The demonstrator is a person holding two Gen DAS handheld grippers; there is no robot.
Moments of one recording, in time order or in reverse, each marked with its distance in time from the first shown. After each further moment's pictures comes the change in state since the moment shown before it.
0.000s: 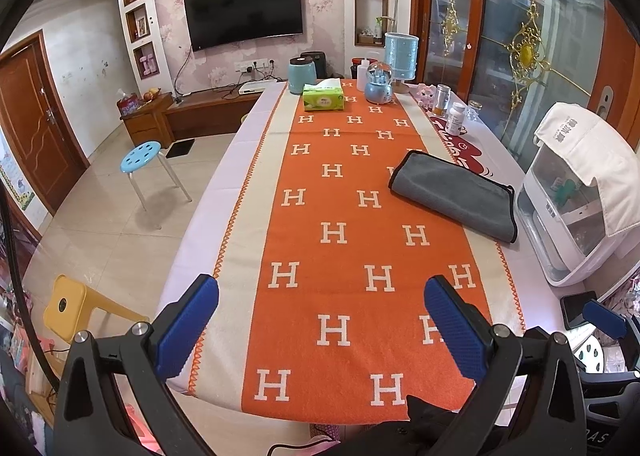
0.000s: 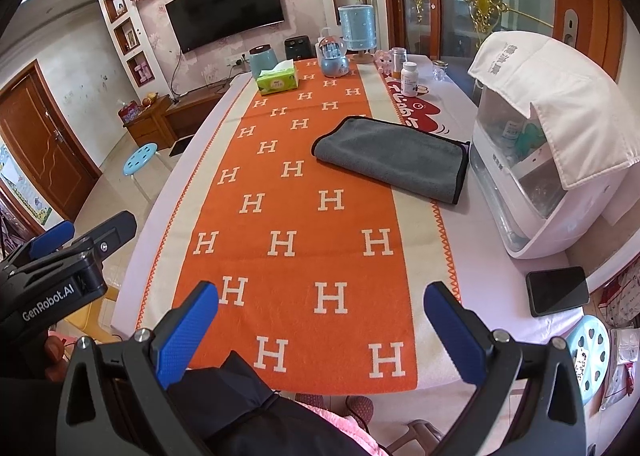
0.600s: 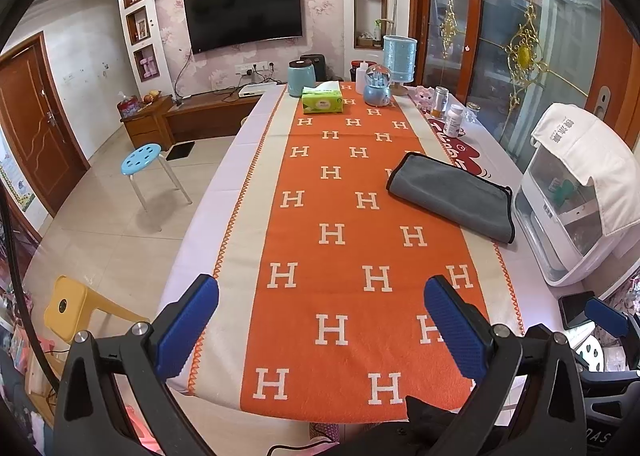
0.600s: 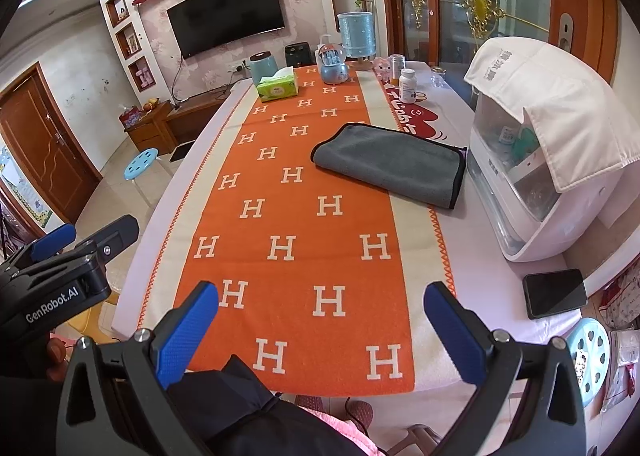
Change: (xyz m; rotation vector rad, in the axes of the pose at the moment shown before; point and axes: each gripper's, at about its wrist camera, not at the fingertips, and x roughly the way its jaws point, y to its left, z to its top) left arm -0.003 0.000 0.000 0.002 -0.004 -0.002; right arm -0.006 -0.002 0.000 -0.004 -0.024 0.003
